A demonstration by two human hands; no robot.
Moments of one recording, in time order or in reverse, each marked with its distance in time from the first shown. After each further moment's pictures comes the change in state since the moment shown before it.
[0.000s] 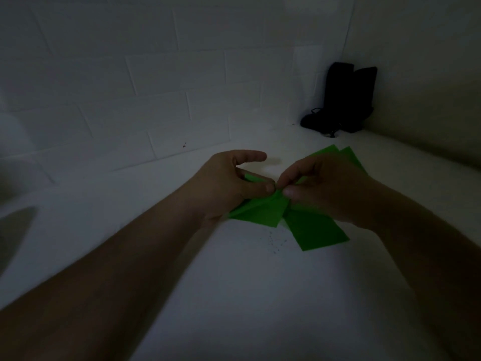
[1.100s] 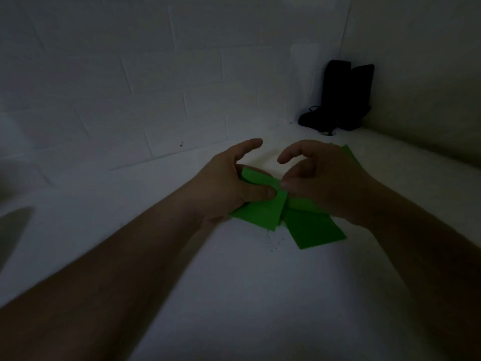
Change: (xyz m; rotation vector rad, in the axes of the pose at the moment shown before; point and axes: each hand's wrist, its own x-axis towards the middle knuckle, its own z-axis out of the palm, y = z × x) left_hand 0.001 -0.001 0.006 0.026 -0.014 0.069; right_hand -0.002 -0.006 -0.001 0.106 0.076 0.088
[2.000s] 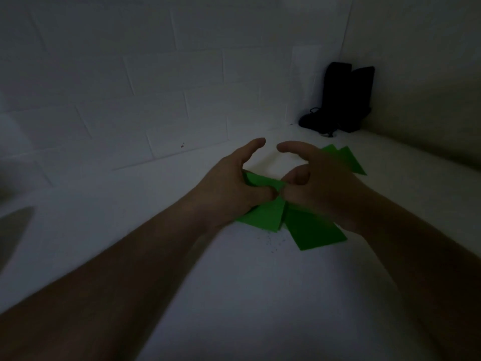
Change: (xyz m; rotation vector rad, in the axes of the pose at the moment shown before) left_hand -0.007 0.005 0.009 0.236 0.073 0.059; right_hand 0.000 0.001 0.013 0.014 0.011 0.074
